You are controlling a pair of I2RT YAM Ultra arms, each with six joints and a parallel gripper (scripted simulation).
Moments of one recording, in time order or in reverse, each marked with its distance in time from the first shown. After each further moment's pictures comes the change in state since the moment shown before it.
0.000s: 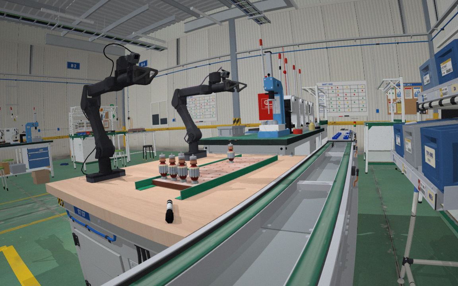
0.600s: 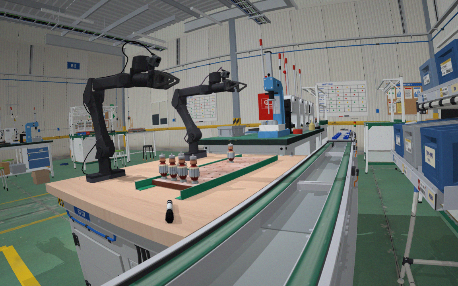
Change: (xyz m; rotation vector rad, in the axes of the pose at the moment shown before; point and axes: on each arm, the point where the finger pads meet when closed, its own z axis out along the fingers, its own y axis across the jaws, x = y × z) left arm 0.000 0.000 0.000 0.000 0.000 0.000; right arm 0.035 0.068 0.049 -0.158 0.163 -0.013
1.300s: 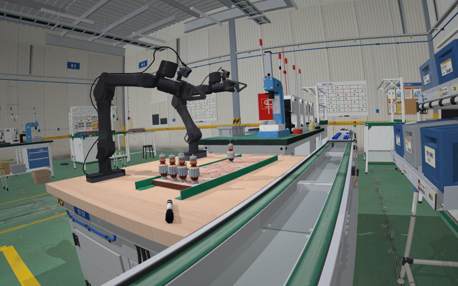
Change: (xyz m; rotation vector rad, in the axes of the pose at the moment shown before) left arm 0.000 0.000 0.000 0.000 0.000 0.000; right arm 0.049 0.117 0.062 -0.227 0.209 -0.063
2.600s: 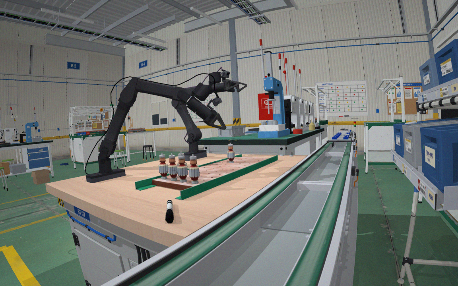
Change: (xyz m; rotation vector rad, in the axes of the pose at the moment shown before) left arm 0.000 0.000 0.000 0.000 0.000 0.000; right arm 0.105 0.199 0.088 -0.301 0.330 -0.179
